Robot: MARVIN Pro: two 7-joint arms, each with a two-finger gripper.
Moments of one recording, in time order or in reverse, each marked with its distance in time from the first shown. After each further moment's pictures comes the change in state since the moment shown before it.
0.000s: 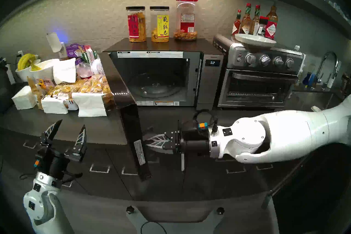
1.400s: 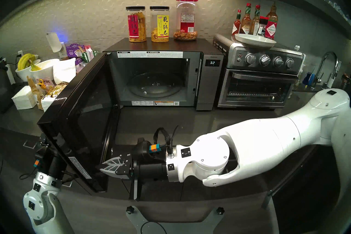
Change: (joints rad) left arm 0.000 0.000 -0.001 0.000 0.000 0.000 0.001; right arm -0.123 -0.329 0.073 0.006 0.040 0.097 -0.203
